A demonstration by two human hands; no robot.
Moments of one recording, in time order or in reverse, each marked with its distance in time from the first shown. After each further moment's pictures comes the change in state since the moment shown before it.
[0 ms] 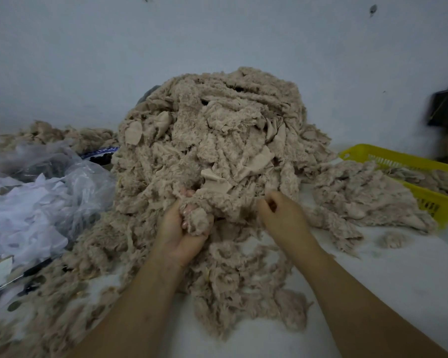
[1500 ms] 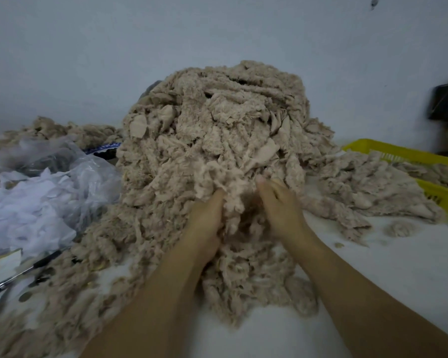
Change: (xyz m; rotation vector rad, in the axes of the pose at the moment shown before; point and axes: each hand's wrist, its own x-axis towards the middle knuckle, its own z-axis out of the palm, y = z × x) left_hand -0.005 -0.027 0.014 0.778 0.261 0.112; right_hand -0.014 -0.027 0.007 0.325 0.034 -0.051
